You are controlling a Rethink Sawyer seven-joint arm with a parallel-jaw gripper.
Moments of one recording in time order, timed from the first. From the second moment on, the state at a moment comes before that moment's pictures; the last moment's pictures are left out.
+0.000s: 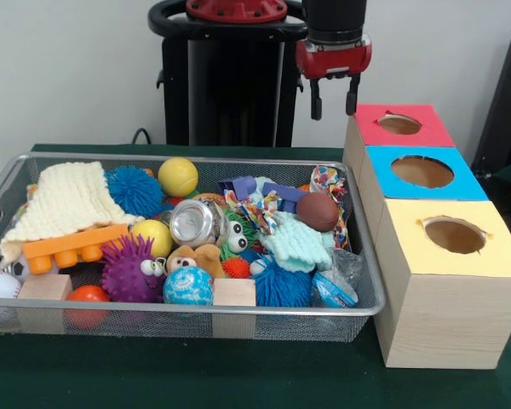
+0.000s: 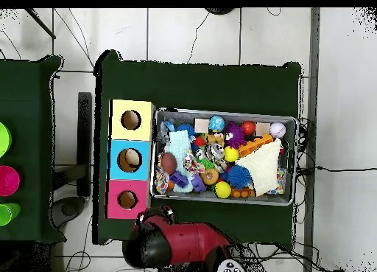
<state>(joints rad) -0.27 -0.87 0.17 2.29 -0.19 0.13 1.57</state>
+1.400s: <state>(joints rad) -0.33 -0.73 0.19 2.14 -0.19 0.19 1.57</state>
